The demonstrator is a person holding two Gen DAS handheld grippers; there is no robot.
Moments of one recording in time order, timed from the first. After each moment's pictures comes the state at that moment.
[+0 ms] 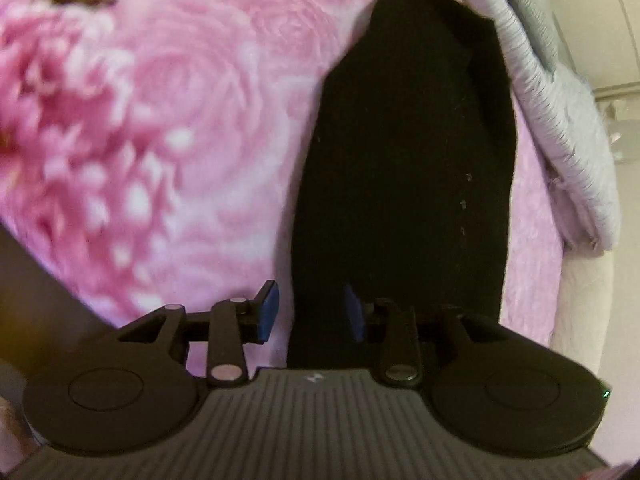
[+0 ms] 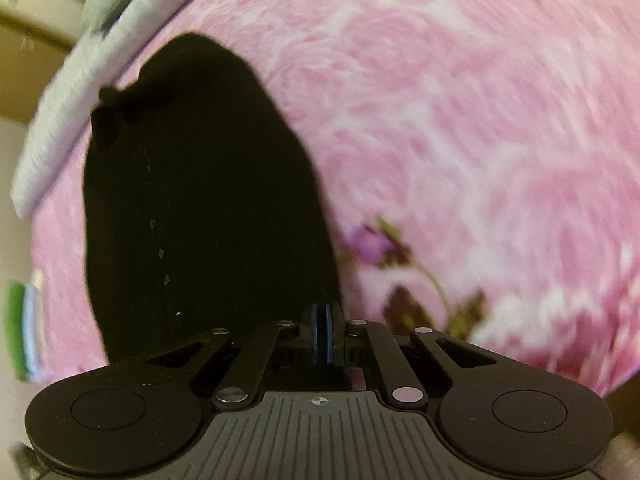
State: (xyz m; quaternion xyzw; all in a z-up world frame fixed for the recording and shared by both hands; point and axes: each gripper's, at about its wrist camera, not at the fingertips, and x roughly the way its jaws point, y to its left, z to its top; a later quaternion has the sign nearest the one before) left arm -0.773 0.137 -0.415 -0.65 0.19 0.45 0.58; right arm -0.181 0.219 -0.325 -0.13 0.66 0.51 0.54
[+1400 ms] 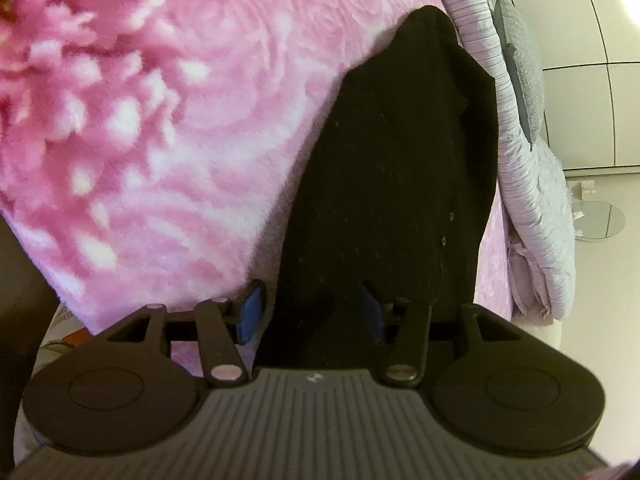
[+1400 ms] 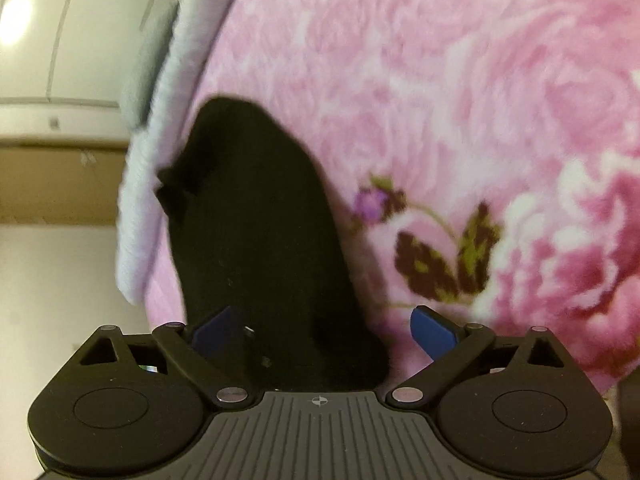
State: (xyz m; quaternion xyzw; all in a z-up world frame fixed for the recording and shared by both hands) left arm -0.768 0.122 -0.460 -0.70 0.07 0.45 0.56; right arm -0.166 0.180 -0.376 0.06 0.71 0.52 0.47
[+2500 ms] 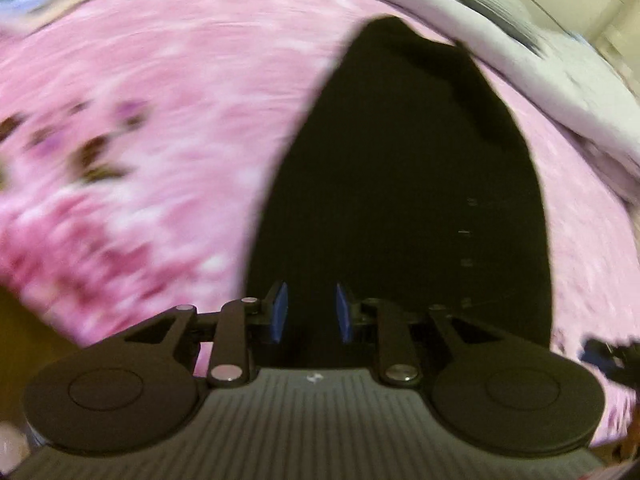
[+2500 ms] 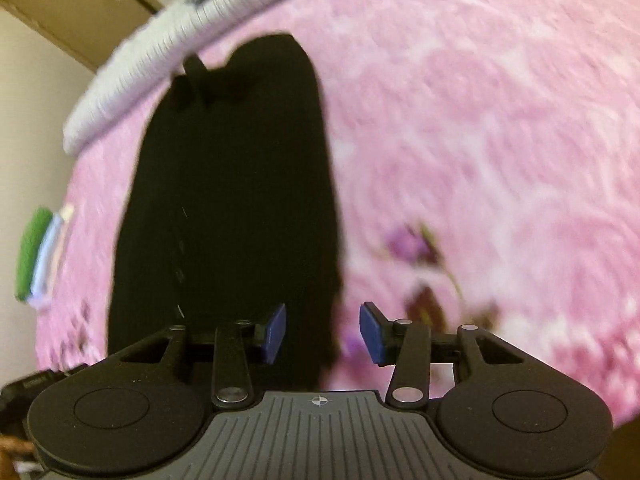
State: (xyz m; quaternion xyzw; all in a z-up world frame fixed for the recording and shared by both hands) left arm -0.737 0.167 -0.363 -0.46 0.29 0.53 0.65; right arm -0.217 0.227 -0.308 -0.18 0.56 0.62 0.52
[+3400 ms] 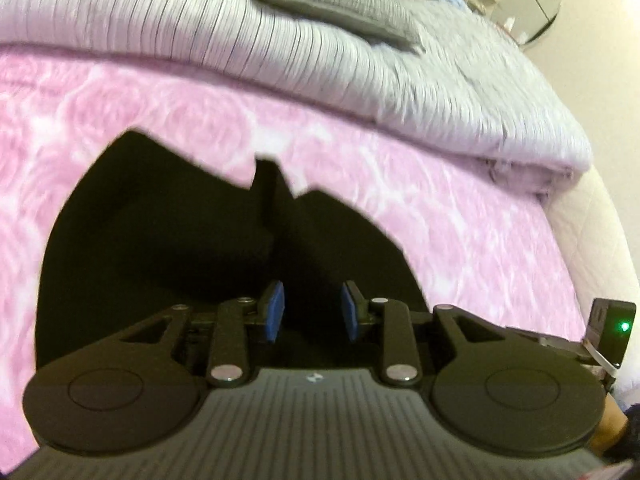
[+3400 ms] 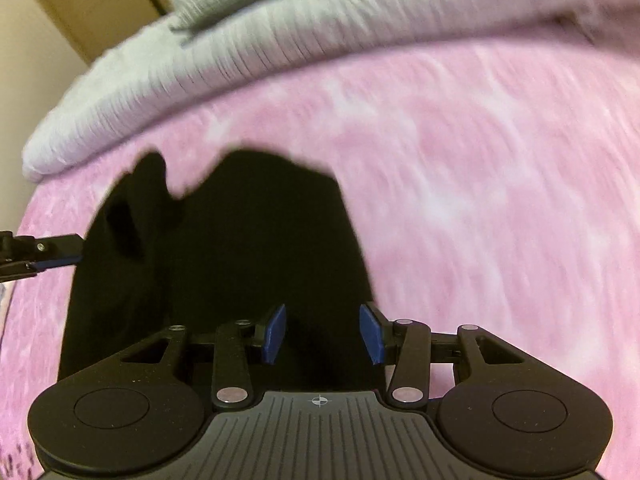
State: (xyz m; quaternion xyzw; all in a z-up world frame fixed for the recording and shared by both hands) left arm -0.548 0.550 -0.358 -0.42 0.29 0.34 0.79; right arm -0.254 0.567 -0.338 -0.23 0.44 0.67 0.55
